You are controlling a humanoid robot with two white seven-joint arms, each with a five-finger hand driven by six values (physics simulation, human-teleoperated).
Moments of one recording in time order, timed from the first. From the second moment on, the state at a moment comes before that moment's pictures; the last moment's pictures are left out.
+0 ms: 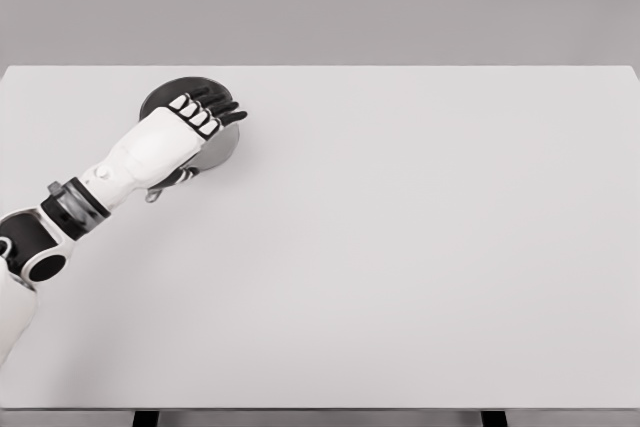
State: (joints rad) left arm -0.27 0.47 -0.21 -1.48 -0.98 -0.61 0.02; right arm 0.00 0.00 -0.13 0.11 -0.07 -0.22 -0.14
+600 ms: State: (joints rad) left arm -0.23 0.48 -0.20 -1.50 -0.97 -0.61 0.02; right arm 0.00 0.00 -0.13 0.11 -0.07 -0.22 -0.14
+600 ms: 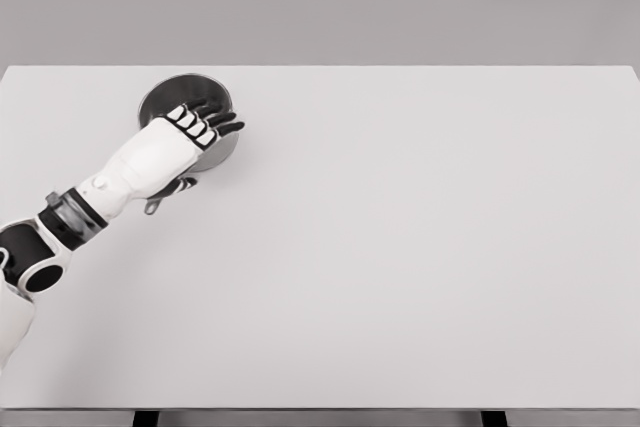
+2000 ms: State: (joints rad) left arm -0.17 0.59 0.08 -1.41 -0.97 -0.61 0.02; right arm 0.00 0.00 -0.13 0.11 -0.07 -0.22 -0.14
